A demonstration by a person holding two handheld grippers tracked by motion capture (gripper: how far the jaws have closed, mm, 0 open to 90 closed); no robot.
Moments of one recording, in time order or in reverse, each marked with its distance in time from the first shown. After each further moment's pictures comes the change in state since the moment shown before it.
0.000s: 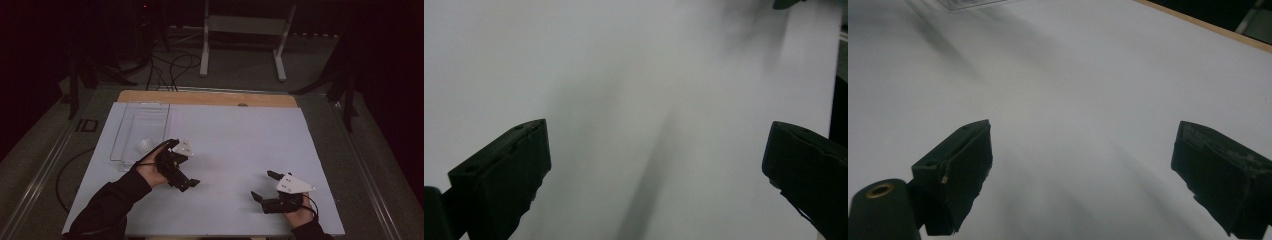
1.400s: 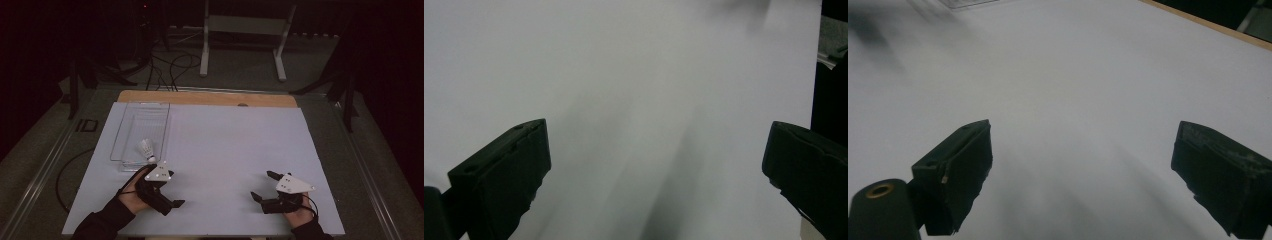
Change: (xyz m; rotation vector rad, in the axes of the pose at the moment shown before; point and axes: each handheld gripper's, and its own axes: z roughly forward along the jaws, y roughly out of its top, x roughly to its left) left arm -0.026 -0.084 -0.002 -0.133 0.014 -0.088; right arm 0.000 0.000 0.001 0.004 0.001 0.002
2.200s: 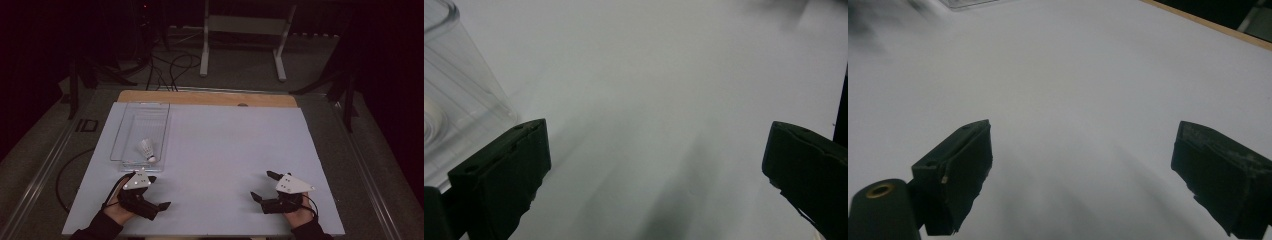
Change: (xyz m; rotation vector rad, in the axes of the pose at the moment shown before) left arm 0.001 -0.046 -0.018 -0.098 0.088 -0.143; right arm 0.000 0.000 0.000 0.004 0.002 -0.001
